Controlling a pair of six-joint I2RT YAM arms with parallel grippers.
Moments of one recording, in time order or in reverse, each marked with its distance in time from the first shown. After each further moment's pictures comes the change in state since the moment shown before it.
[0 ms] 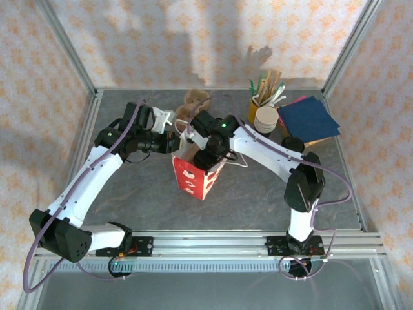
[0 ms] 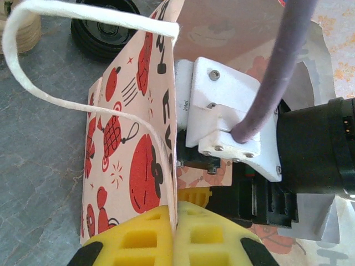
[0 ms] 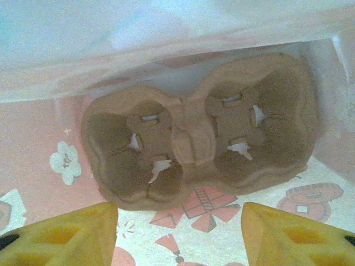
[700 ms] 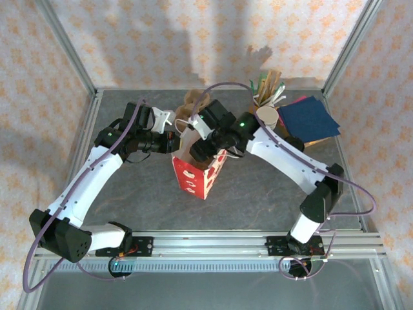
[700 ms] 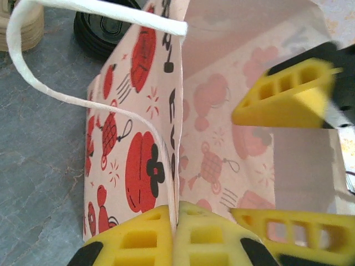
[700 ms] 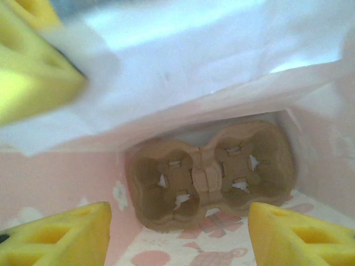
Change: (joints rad) left arm -0.005 0.000 0.000 0.000 -0.013 -0.021; right arm 0.009 -0.180 0.018 0.119 -0.023 0.048
